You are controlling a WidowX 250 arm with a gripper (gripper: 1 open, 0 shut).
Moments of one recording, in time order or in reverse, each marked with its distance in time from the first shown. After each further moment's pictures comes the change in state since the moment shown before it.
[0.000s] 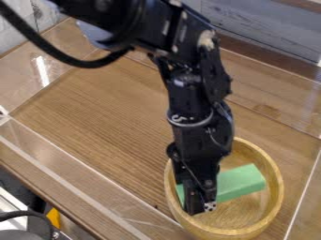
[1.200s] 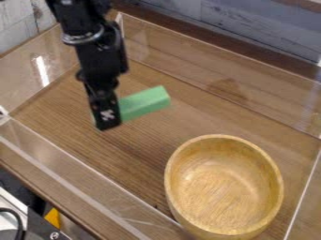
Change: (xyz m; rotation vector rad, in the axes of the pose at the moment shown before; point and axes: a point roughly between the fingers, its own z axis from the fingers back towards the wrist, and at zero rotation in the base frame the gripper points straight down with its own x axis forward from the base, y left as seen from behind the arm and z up) arm -0.075 0.107 0.059 0.113 -0.073 0.094
